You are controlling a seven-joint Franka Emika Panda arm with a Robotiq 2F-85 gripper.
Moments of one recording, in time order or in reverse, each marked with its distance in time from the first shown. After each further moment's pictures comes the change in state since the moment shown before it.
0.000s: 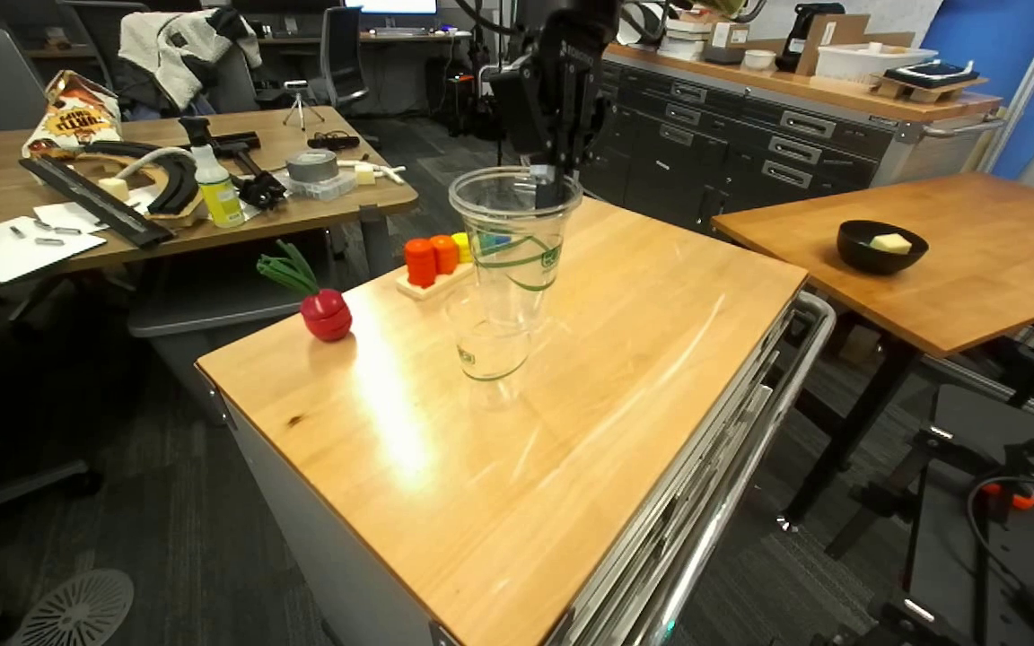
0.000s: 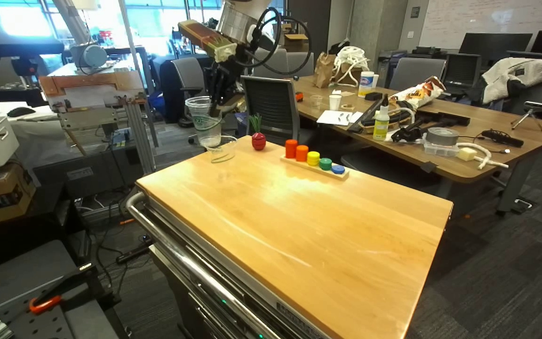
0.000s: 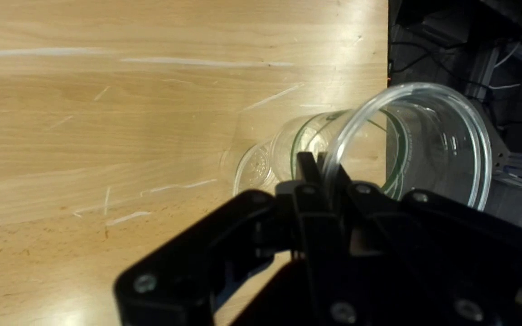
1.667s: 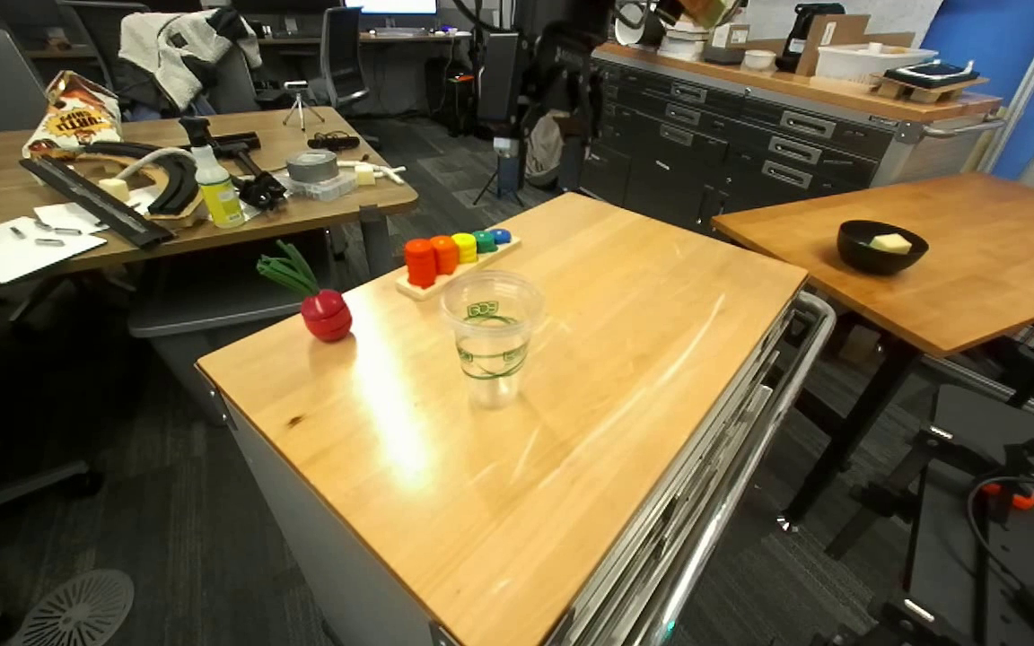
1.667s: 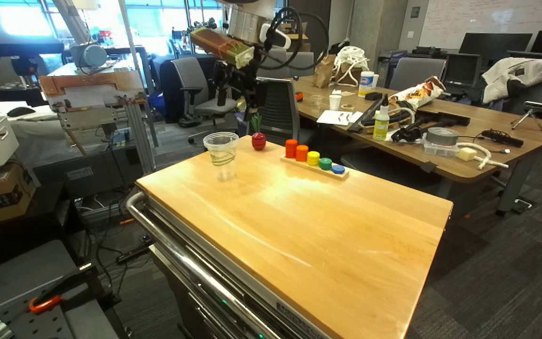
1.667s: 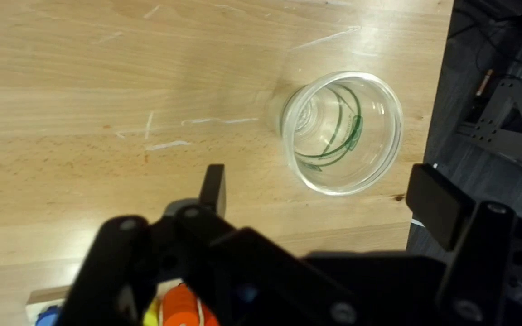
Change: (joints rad) arm -0.004 0.007 -0.015 -0.001 -0.092 0.125 -0.072
